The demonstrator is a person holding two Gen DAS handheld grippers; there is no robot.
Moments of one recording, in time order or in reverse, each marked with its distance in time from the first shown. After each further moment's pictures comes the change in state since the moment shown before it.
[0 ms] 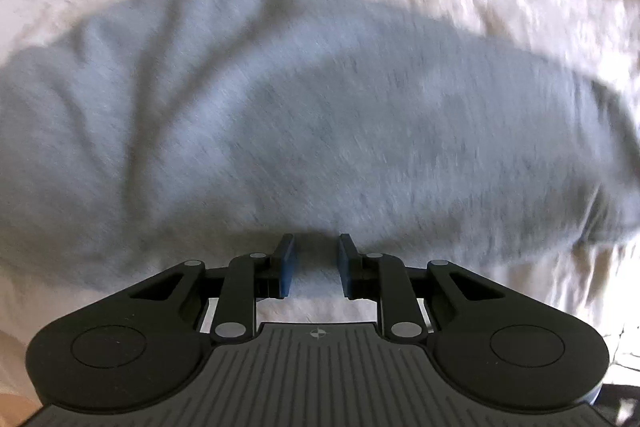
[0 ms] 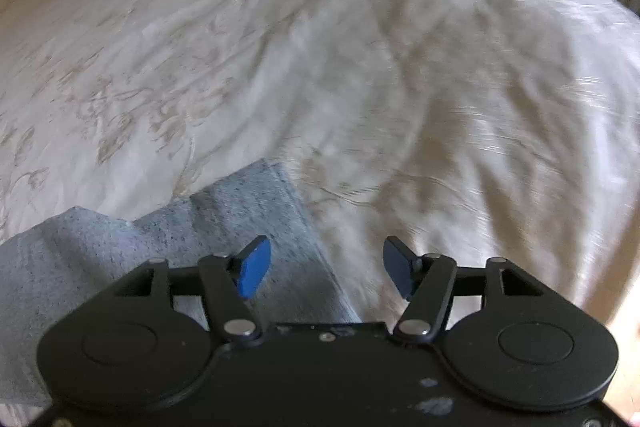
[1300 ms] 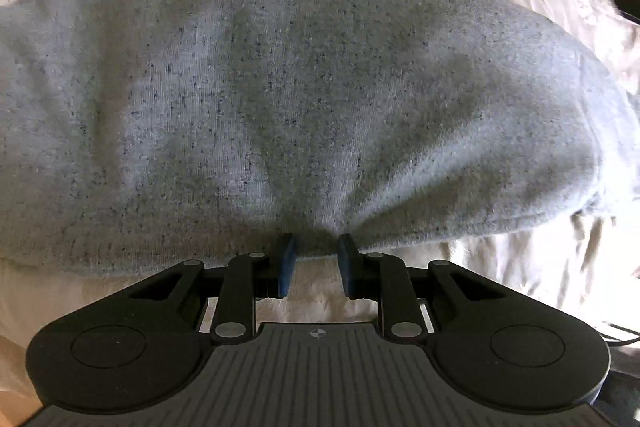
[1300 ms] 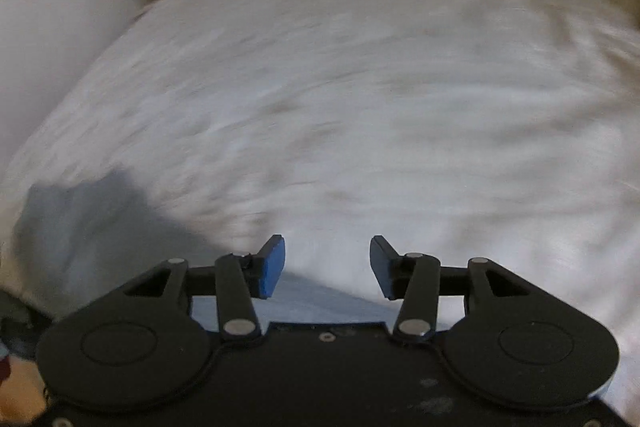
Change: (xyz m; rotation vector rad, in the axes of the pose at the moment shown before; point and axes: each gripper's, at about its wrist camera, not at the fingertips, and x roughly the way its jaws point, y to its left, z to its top) left arm 0.020 0.023 0.008 0.014 0.109 -0.112; right arm 0.014 0.245 0.049 -0.528 -0.038 0.555
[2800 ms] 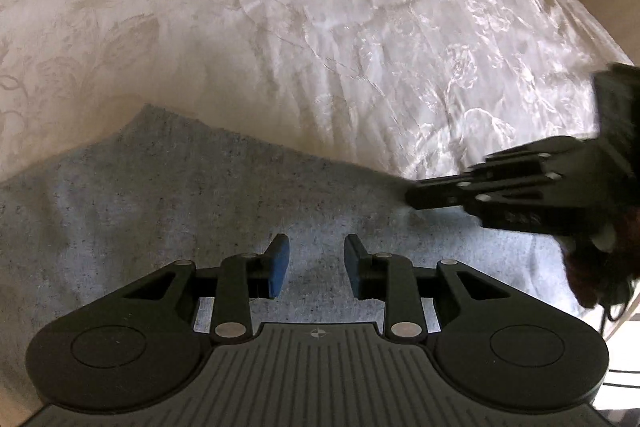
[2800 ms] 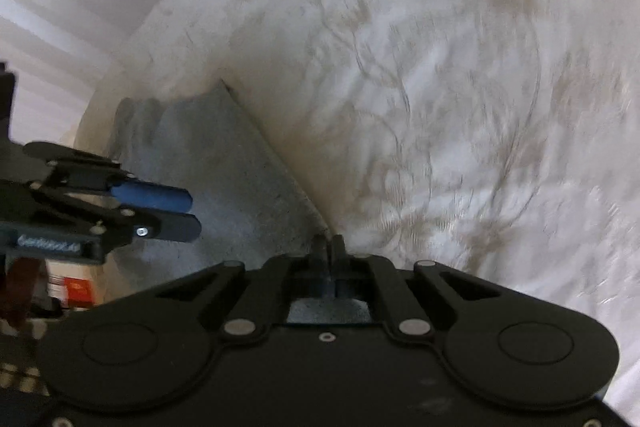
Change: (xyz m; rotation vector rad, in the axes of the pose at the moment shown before) left arm -0.055 0.026 0.100 -0.002 -0.230 -0.063; right arm 0.151 0.079 0.038 -0.096 0.349 0.410
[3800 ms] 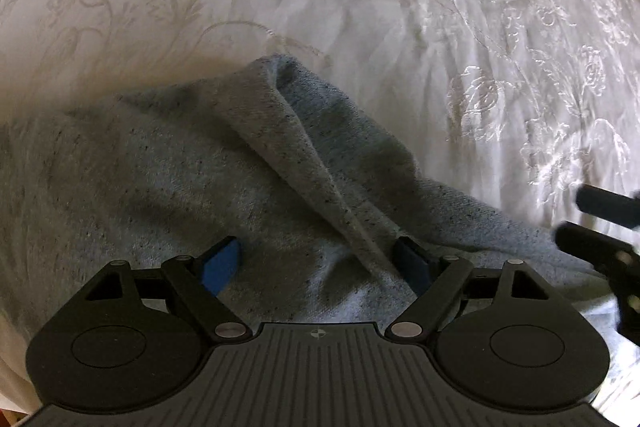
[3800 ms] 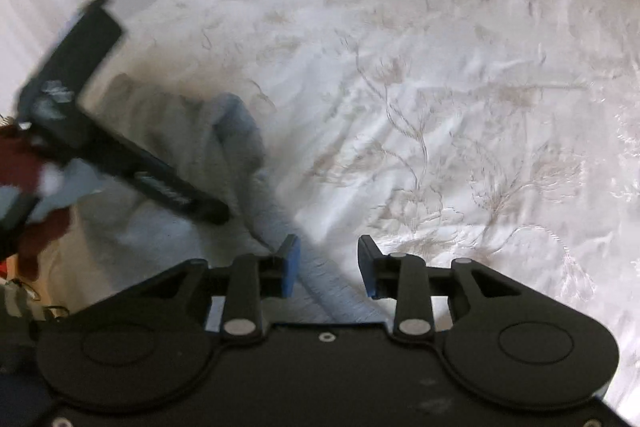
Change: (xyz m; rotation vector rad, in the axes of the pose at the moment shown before) left arm 0.037 0.043 -0.012 -0.178 0.091 0.223; right arm -0.001 0.069 -0.018 -0.193 -0.087 -0.216
